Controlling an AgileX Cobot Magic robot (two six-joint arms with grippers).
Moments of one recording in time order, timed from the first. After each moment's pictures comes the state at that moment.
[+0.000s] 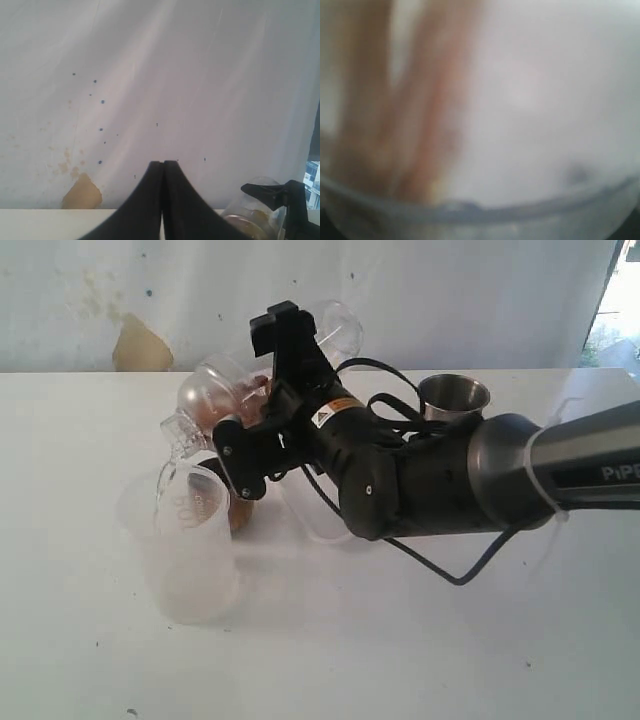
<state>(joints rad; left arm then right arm) -0.24 0.31 -0.47 -0.09 0.07 -0.07 0.66 1.85 -1.05 0.53 -0.71 -2.12</state>
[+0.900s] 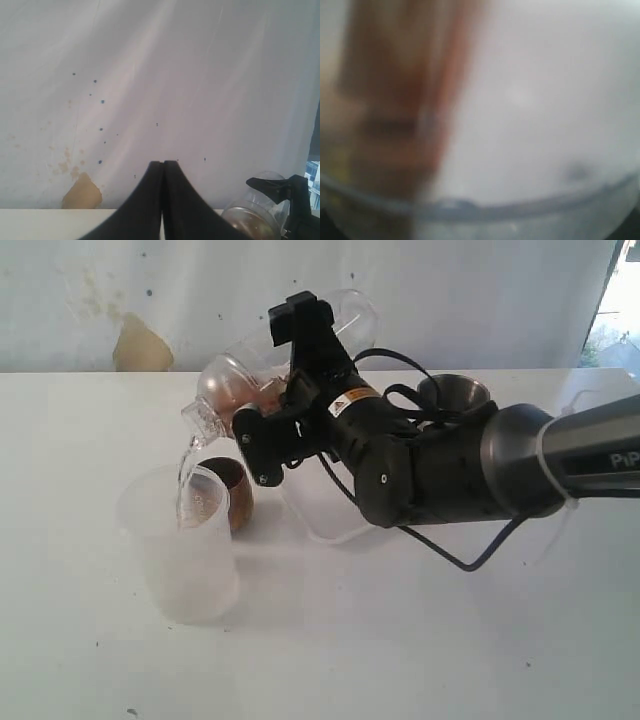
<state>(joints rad) -0.24 0.31 -0.47 -0.09 0.07 -0.07 0.62 1.85 -1.05 0.50 -0.73 -2.12</state>
